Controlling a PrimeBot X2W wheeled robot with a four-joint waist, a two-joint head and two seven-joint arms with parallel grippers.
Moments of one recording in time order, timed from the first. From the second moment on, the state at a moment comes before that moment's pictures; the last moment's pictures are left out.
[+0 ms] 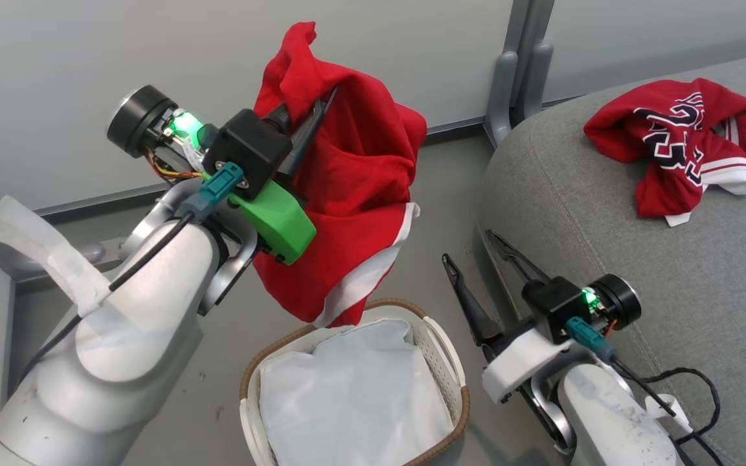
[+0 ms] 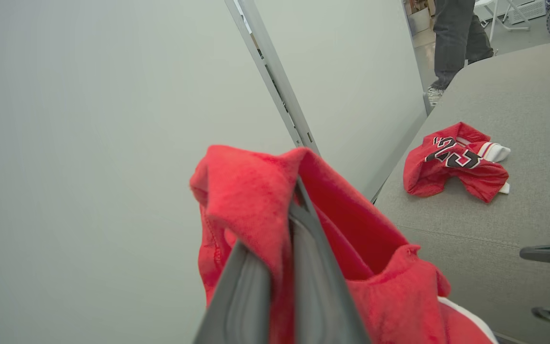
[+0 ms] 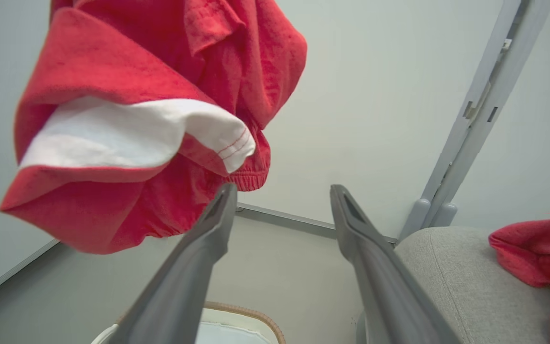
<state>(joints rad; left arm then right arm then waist) -0.79 0.32 -0.68 0.20 -0.30 -0.13 -0.02 -0.32 -0.05 0.34 0.31 0.07 0.13 -0.26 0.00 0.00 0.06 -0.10</state>
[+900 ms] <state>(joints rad) -0.79 0.31 -0.79 0.12 -0.35 -0.13 0.01 -0.58 -0.05 0.61 0.38 -0.08 0.13 -0.26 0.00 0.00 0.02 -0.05</state>
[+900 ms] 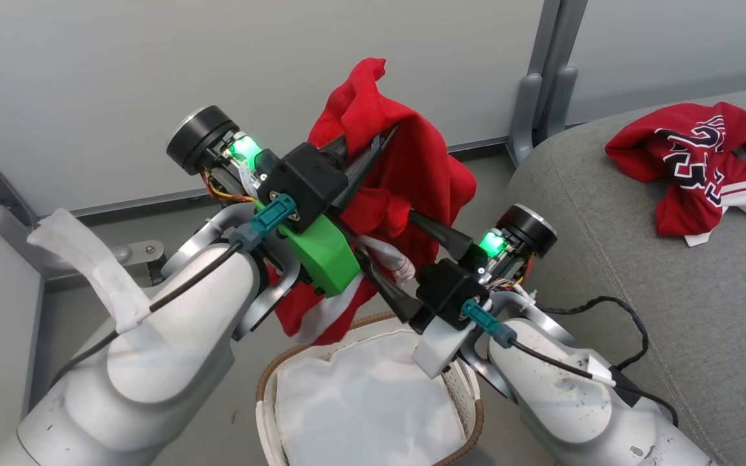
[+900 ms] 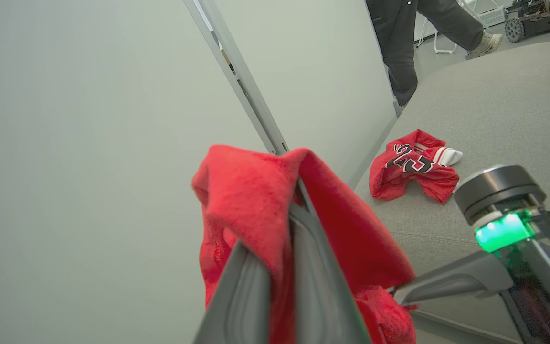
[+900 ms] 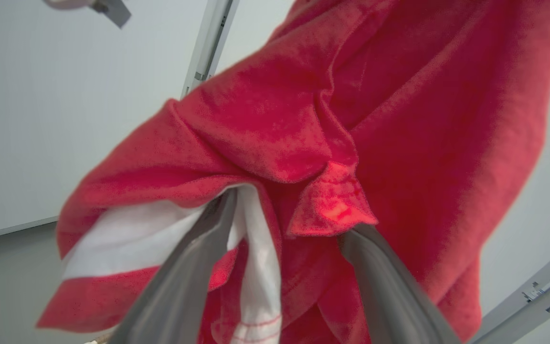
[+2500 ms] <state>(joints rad) -0.46 0.19 -0.73 0.37 -0.47 -0.03 -0.26 -0.53 -0.09 0.33 0.26 -0.05 0.13 -0.26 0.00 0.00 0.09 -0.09</state>
